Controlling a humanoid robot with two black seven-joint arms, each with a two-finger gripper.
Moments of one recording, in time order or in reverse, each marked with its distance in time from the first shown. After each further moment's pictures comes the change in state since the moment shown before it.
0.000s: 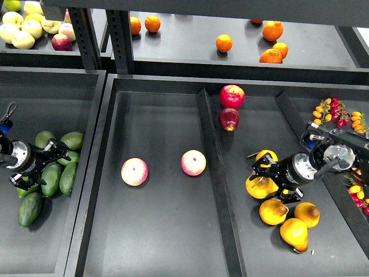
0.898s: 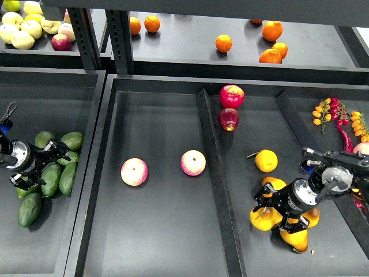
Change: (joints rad) left arm 0.000 -0.001 -0.001 0.003 0.000 0.000 0.000; right arm -0.072 0.033 -0.178 0.038 0.094 0.000 0.000
